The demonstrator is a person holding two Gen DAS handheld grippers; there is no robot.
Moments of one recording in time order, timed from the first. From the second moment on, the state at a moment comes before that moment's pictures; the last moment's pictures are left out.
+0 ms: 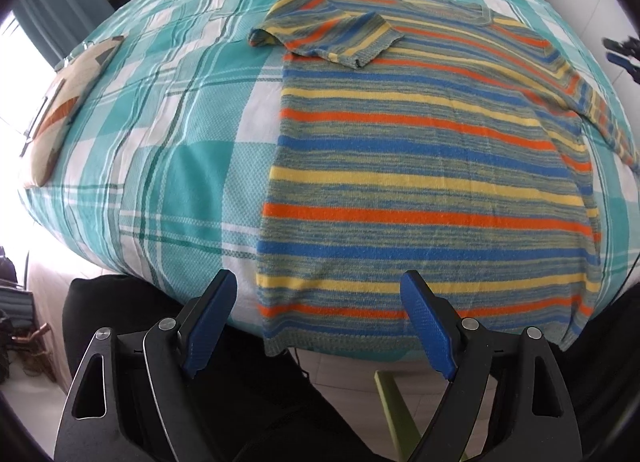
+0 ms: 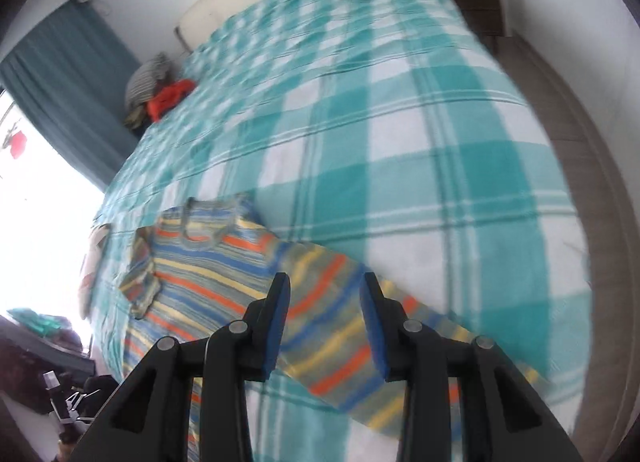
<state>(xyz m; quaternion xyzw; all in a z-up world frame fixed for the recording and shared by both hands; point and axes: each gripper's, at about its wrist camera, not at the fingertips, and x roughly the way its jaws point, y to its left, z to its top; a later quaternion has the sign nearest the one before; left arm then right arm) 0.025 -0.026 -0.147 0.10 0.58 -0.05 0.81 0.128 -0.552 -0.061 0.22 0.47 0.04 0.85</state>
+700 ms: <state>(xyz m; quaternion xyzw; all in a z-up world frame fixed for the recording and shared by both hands) 0.053 -0.008 -0.179 0.08 0.60 -0.02 0.79 0.325 -0.376 -0.182 -0.17 0.56 0.01 0.81</state>
